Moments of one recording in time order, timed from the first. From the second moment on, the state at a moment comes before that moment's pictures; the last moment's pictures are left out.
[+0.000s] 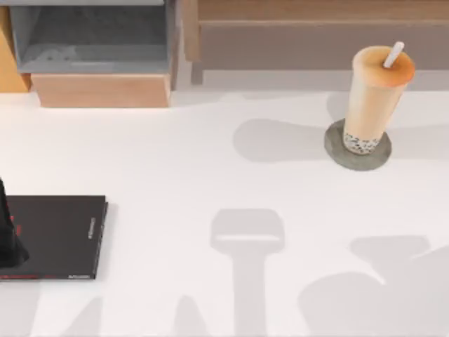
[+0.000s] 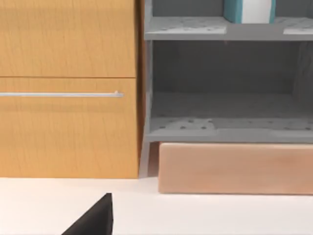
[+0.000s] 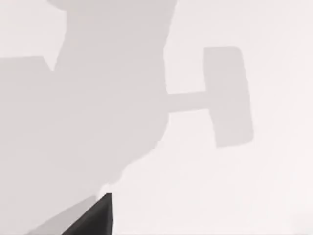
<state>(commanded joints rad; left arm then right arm) 0.00 0.00 0.00 0.00 0.00 0.00 -0.27 1.24 0.74 -0.46 0.07 -0.43</state>
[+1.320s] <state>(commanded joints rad) 0.00 0.00 0.00 0.00 0.00 0.00 -0.43 1.11 0.64 -1.10 0.00 -0.42</state>
